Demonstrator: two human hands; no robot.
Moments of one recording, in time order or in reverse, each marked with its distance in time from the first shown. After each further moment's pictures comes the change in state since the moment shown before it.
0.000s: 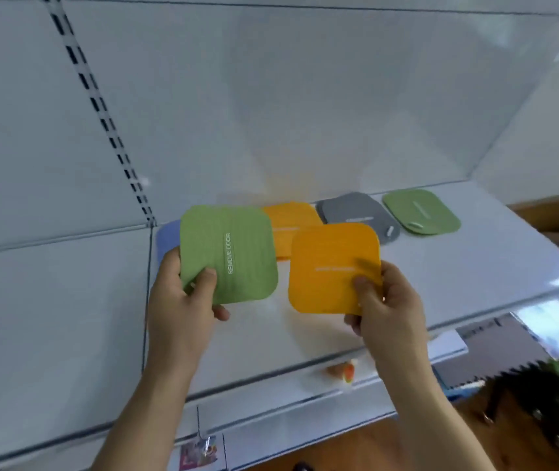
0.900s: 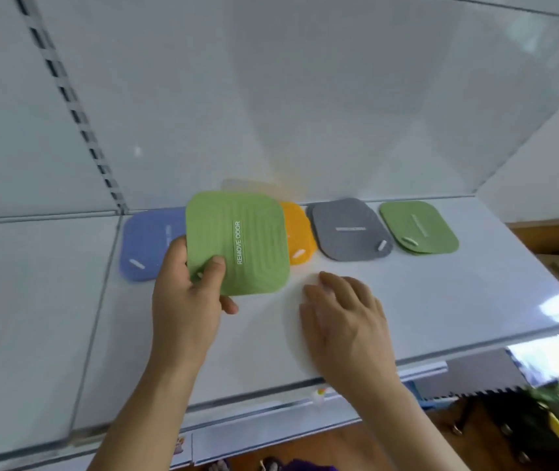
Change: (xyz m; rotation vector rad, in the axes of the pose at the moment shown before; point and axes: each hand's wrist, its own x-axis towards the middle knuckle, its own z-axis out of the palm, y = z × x) left_hand 0.006 0.002 0.064 -0.130 0.026 -0.036; right_hand 0.037 0.042 -0.010 -0.955 -0.133 -0.704
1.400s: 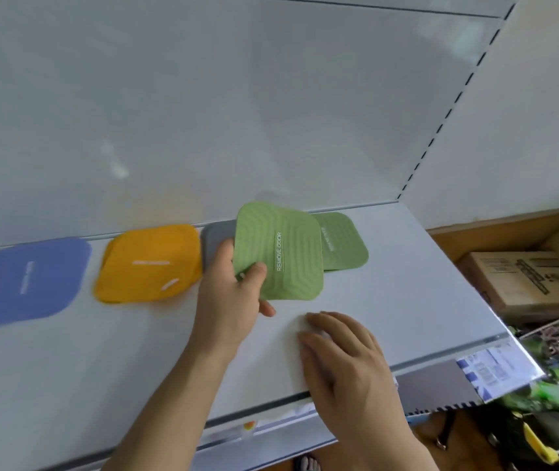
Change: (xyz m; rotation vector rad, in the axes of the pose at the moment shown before) left_hand -0.026 0.013 0.207 0.056 -0.216 -0.041; right_hand -0.030 0.158 -0.030 0.262 0.141 -0.090
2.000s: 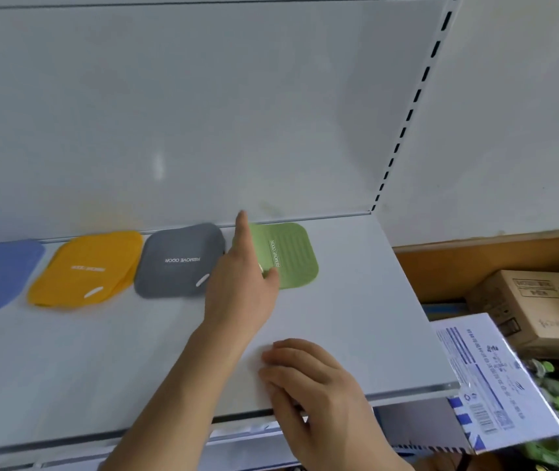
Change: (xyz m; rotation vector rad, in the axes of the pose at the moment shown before) left_hand 0.024 0.010 0.124 0.944 0.077 0.063; right_hand 0.006 0.083 -0.042 0.400 -0.081 -0.216
